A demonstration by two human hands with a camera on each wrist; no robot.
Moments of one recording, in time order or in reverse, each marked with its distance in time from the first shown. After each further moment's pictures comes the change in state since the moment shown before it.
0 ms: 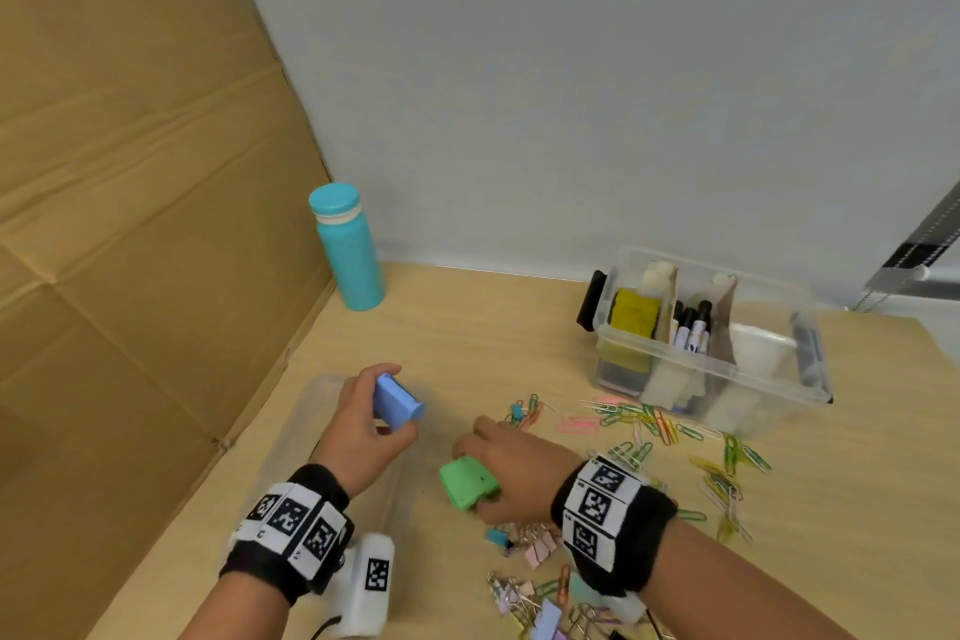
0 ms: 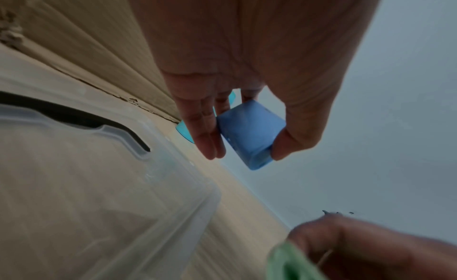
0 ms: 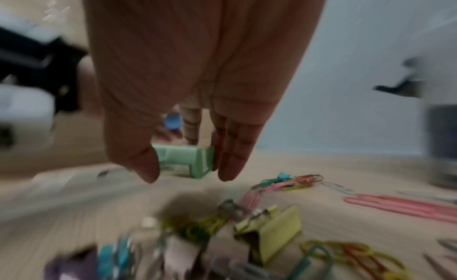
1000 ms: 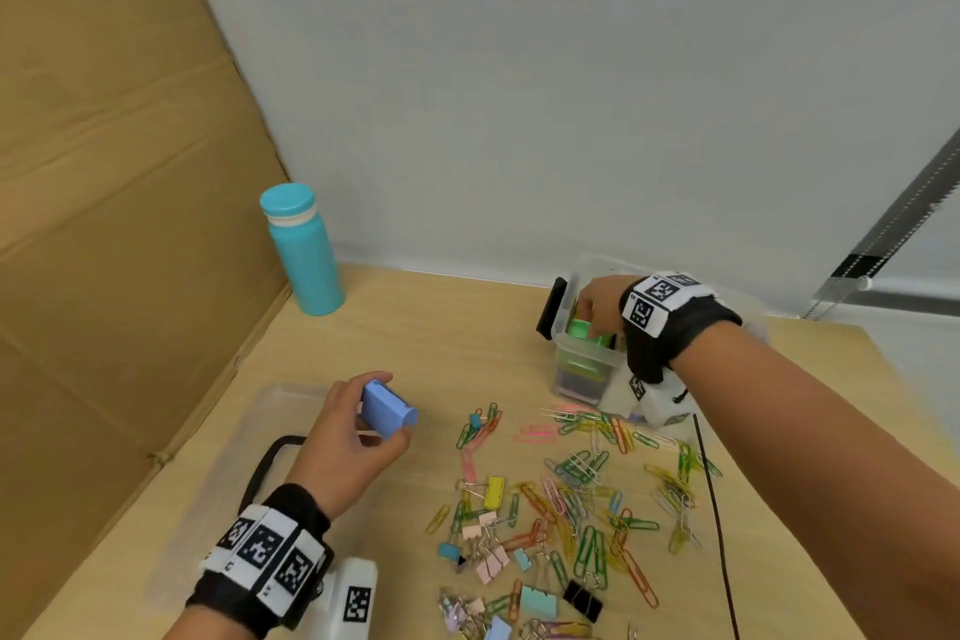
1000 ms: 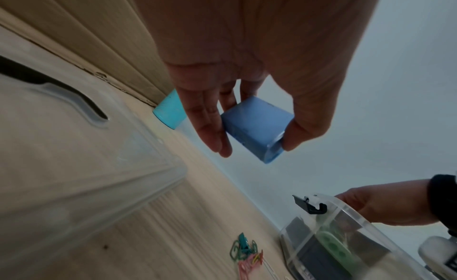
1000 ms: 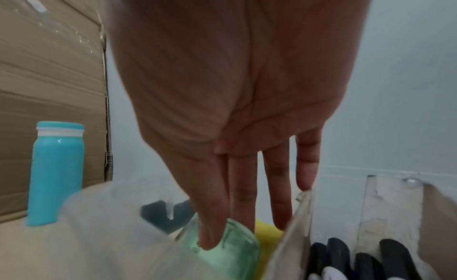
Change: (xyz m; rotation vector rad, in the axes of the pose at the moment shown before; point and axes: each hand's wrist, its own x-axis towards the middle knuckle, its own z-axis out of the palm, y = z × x) left_hand -0.007 0.034 0.026 -0.026 -0.009 0.009; right_hand -0.009 0.142 -0.169 -0.261 -0.162 0.646
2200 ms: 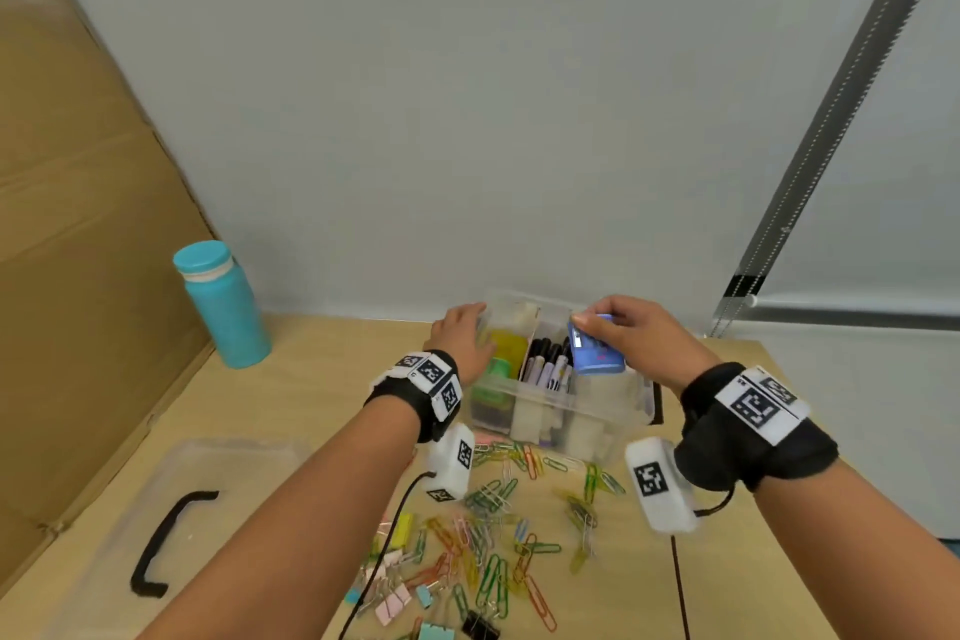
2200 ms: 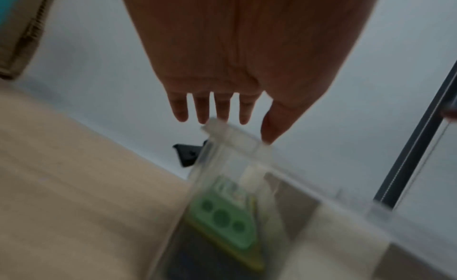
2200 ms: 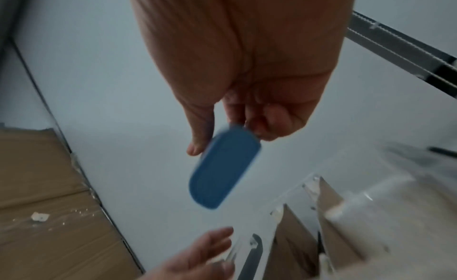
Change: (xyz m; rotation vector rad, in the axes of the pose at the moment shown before) left_hand 0.128 0.144 0.156 0.479 -0.208 0.162; right_hand -0.126 0.096 0.045 1.170 0.573 -0.111
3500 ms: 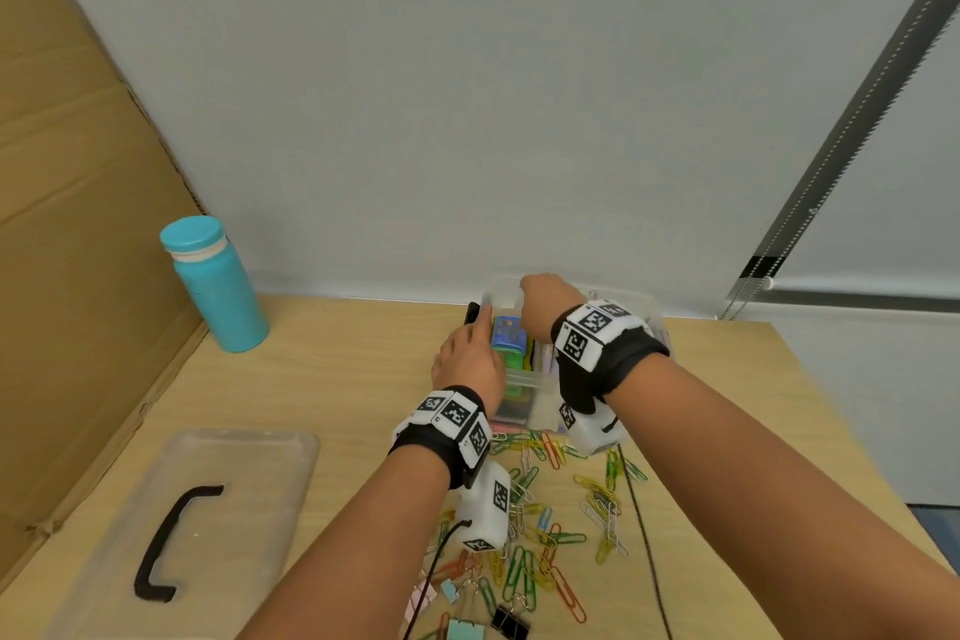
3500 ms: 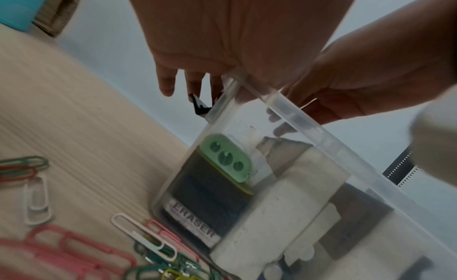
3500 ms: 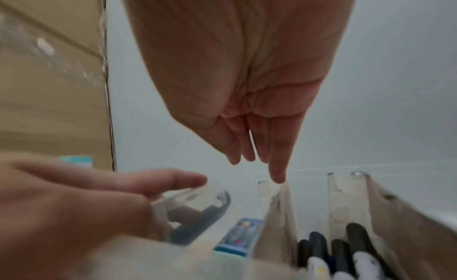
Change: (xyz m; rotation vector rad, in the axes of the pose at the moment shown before) left_hand -0.023 -0.015 0.033 -0.045 0.133 -0.047; right_hand 0.090 -0.032 0.102 -0.916 -0.194 0.122
